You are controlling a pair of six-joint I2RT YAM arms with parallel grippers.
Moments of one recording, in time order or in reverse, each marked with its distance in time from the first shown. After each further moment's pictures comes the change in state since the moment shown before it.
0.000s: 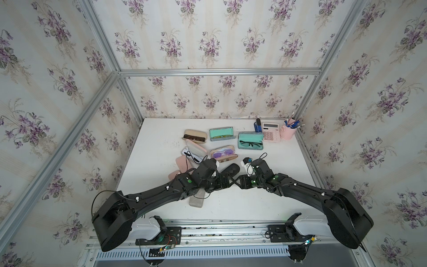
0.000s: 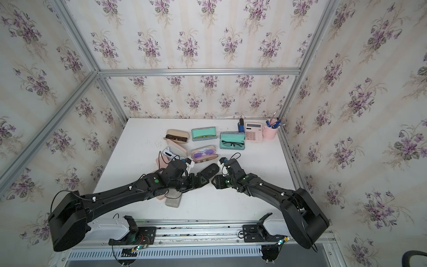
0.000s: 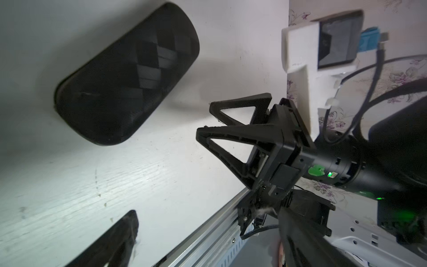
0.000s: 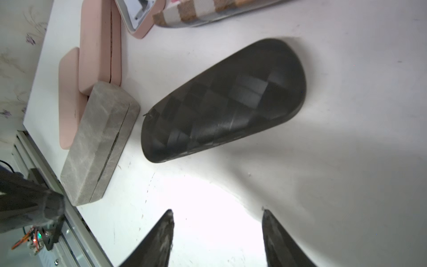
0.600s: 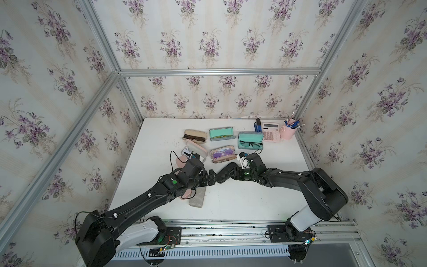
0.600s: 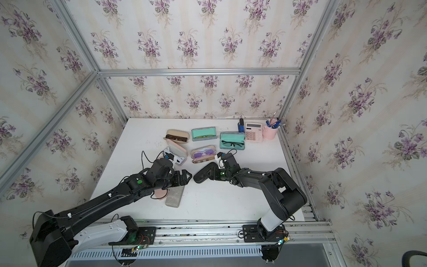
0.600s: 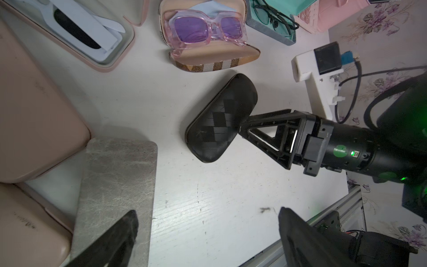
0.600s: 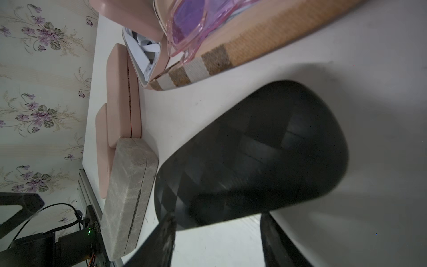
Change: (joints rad) left arm 0.124 -0.199 -0.039 -0.233 -0.224 0.189; right arm -0.024 0.308 0.122 0.259 -0.116 0.164
